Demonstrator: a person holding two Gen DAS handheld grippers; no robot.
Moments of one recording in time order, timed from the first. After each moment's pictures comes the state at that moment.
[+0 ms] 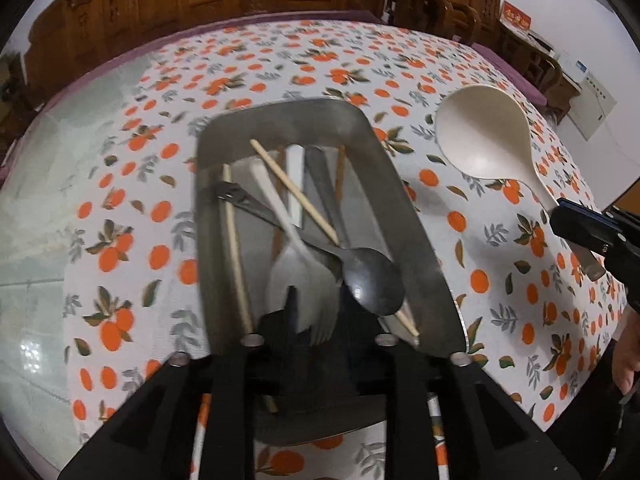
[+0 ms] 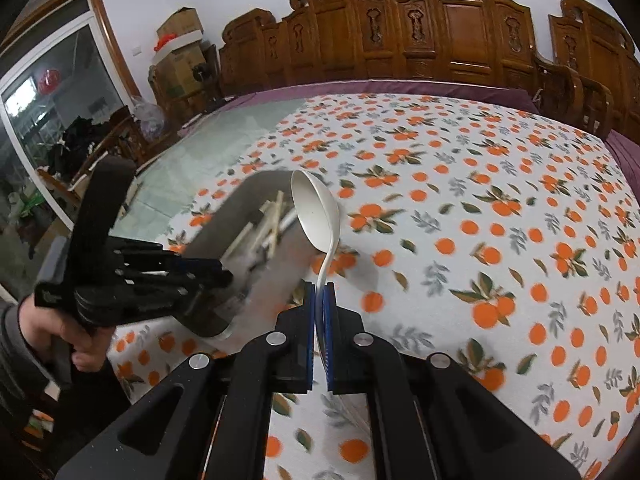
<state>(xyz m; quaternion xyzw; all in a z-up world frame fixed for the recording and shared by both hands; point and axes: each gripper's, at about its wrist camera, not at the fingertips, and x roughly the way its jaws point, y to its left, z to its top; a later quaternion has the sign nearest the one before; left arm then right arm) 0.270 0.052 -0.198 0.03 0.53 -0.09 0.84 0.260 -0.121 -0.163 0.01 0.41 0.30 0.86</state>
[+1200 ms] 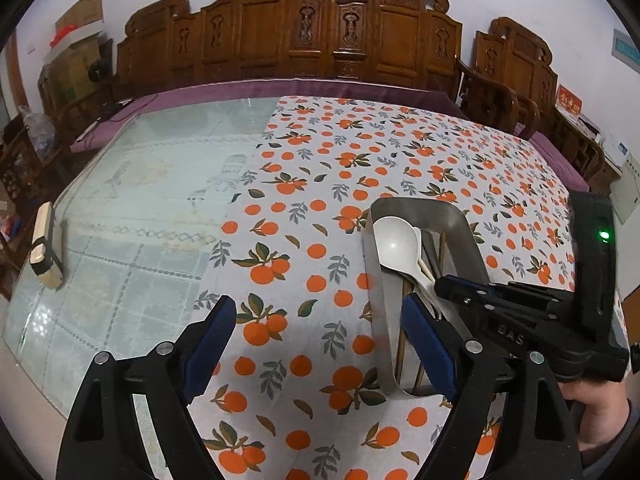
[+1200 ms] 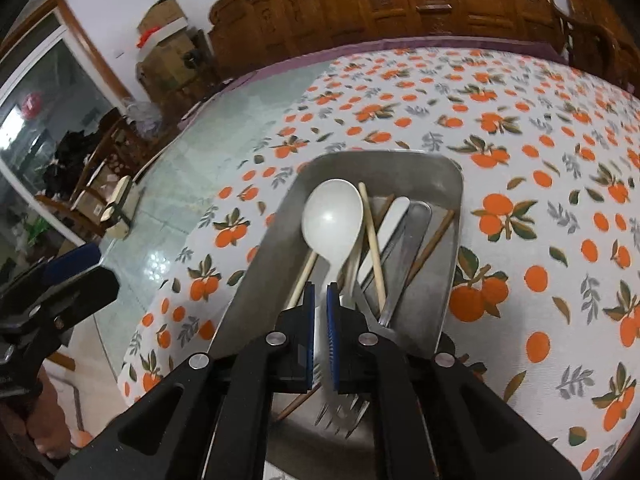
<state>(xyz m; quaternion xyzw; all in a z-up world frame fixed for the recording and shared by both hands) 0.225 0.147 -0.126 -0.02 0.43 0.03 0.90 0.298 -0.002 -0.199 0.06 0.47 0.30 0.83</state>
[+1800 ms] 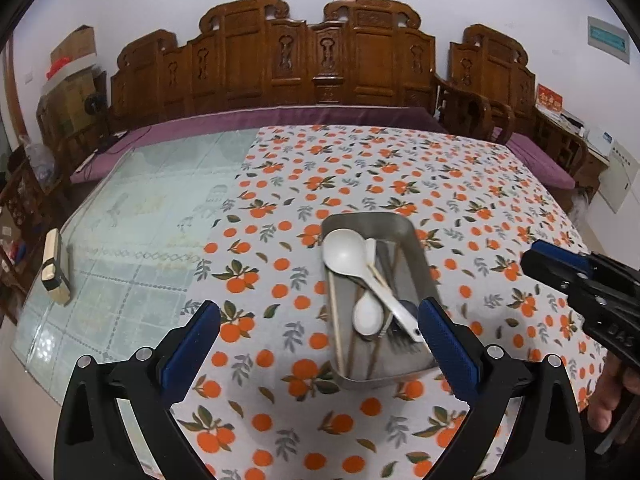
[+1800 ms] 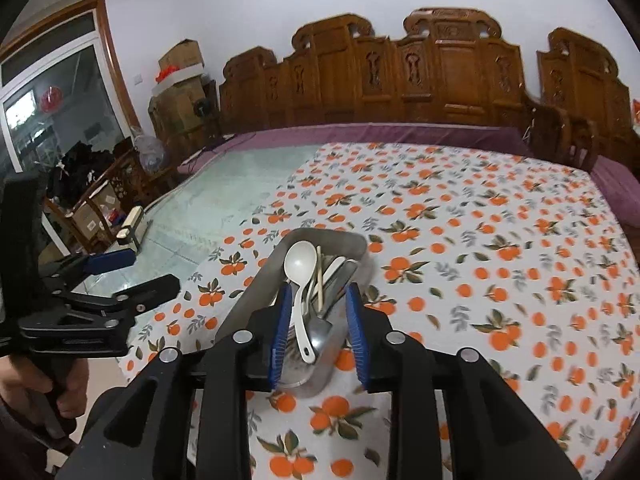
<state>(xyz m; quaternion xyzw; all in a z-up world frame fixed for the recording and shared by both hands) 0.187 0.089 -0.093 0.00 0.39 0.01 0.92 0.210 -0.103 -0.097 0.02 0.34 0.26 0.90</state>
